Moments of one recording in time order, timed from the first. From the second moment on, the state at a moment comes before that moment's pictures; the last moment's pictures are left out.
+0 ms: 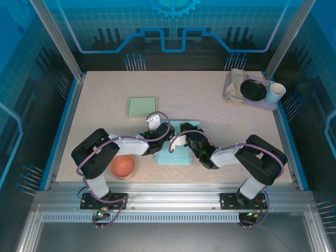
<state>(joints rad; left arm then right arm) -0.75 1.75 0.83 0.03 -0.62 -0.82 0.80 1.63 0.51 0.83 0.42 -1.38</state>
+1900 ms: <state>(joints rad) -0.72 1.79 0.89 0.01 -0.55 -0.80 0.78 1.60 0.51 0.76 0.38 -1.30</state>
